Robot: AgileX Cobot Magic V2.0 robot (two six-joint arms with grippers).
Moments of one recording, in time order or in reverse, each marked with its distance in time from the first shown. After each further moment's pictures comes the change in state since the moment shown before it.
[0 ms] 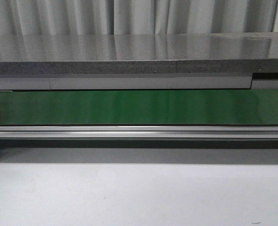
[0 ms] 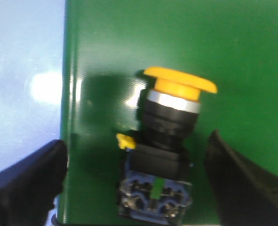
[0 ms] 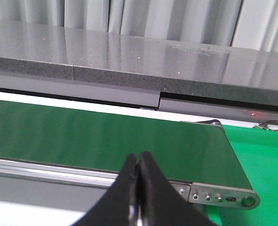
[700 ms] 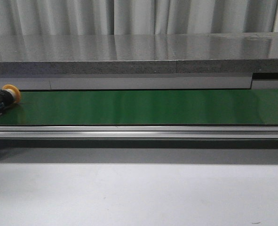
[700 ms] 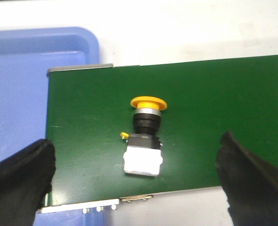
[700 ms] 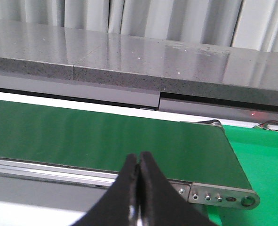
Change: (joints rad) left arm -0.143 -0.490 0.291 -0.013 -0.268 0.043; right arm 0.000 0.000 0.000 0.000 0.000 0.000
